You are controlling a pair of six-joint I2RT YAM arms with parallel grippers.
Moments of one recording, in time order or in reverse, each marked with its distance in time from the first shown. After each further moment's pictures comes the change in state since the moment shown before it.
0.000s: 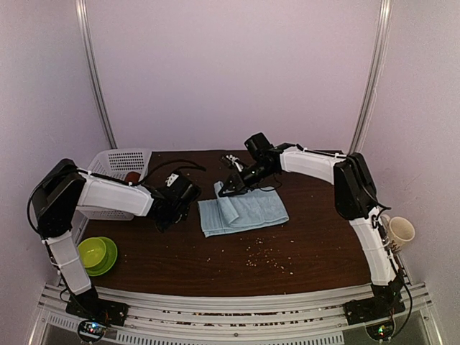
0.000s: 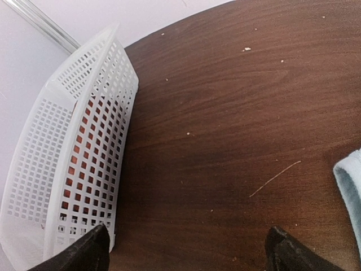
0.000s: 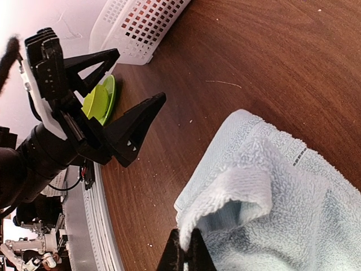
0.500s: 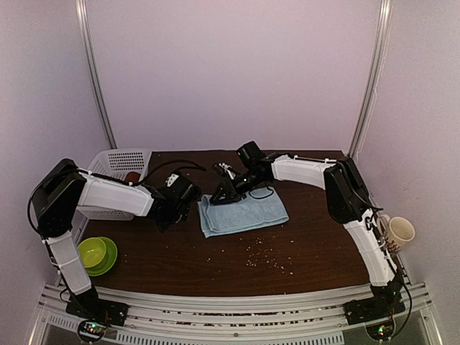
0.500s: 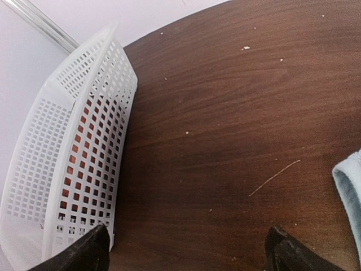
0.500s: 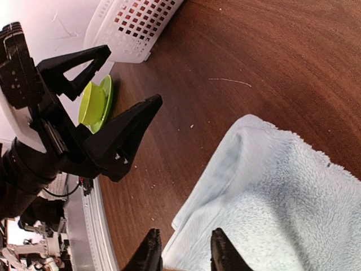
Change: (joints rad) left arm 0.000 0.002 0.000 0.000 0.003 -0.001; right arm 0.040 0.062 0.000 0.098 0.005 0.071
